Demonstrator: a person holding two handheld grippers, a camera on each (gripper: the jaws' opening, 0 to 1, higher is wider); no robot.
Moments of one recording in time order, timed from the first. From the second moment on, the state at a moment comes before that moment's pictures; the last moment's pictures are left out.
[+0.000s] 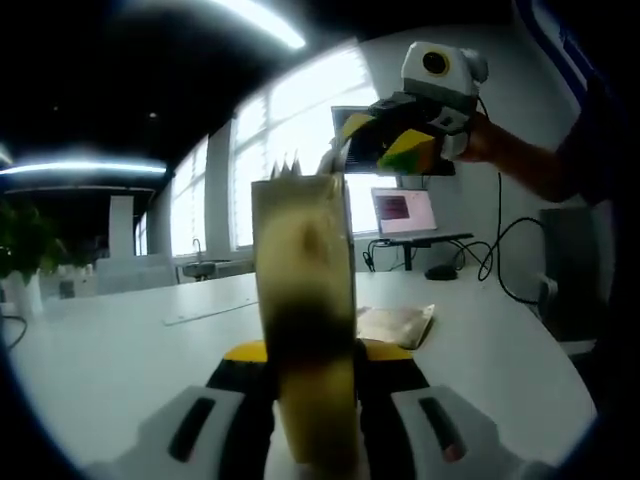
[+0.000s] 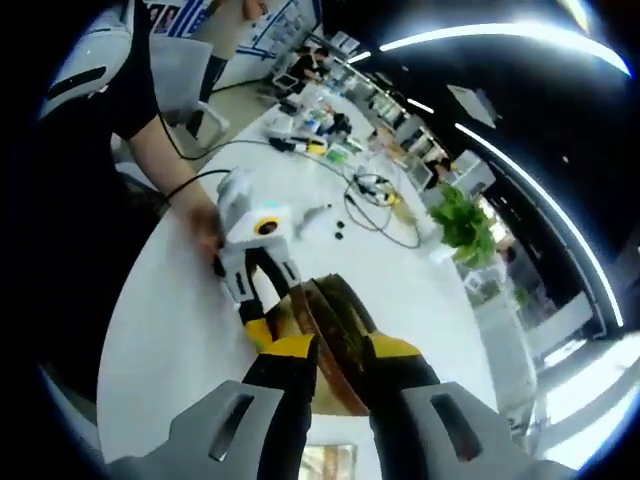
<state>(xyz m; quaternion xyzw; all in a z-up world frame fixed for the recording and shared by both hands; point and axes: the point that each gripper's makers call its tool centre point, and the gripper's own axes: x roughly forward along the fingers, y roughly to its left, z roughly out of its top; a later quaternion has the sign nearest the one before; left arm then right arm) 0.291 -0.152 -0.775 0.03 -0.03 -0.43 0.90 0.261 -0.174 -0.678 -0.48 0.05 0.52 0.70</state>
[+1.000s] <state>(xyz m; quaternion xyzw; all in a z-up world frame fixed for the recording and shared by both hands) 0.292 -0.152 -0.774 0.03 -0.03 -0.43 0.90 0.271 -0.173 -0.687 -0.60 0.09 0.51 0.62</state>
